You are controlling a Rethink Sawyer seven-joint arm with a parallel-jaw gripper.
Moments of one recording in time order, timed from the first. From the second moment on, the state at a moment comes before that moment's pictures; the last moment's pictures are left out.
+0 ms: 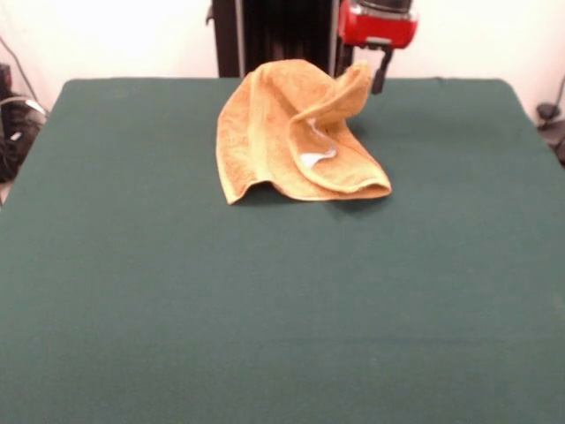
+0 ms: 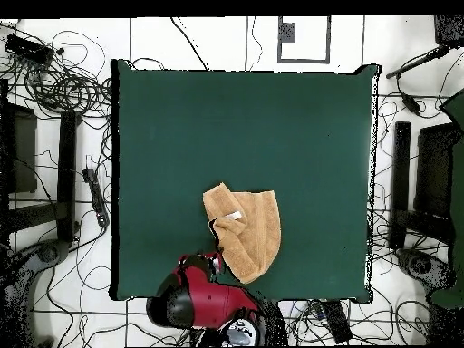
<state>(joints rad) 0.14 -0.62 -0.19 2.20 0.03 -0.15 1.57</state>
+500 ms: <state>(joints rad) 0.19 -0.62 -0.17 2.20 0.09 -0.15 1.58</state>
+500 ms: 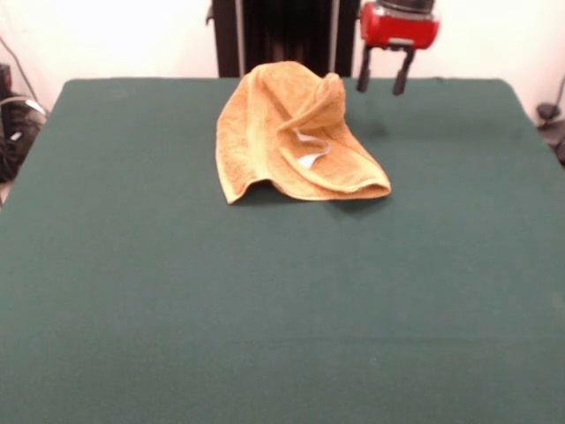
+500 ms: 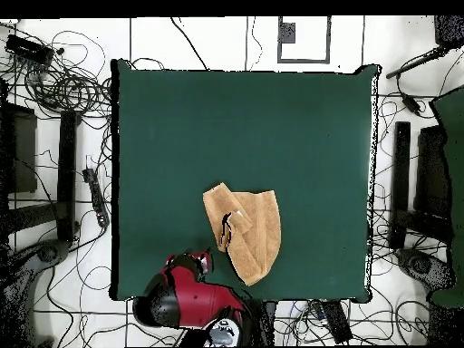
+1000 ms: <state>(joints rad) 0.26 -0.62 -0.16 2.20 0.16 -0.15 1.62</state>
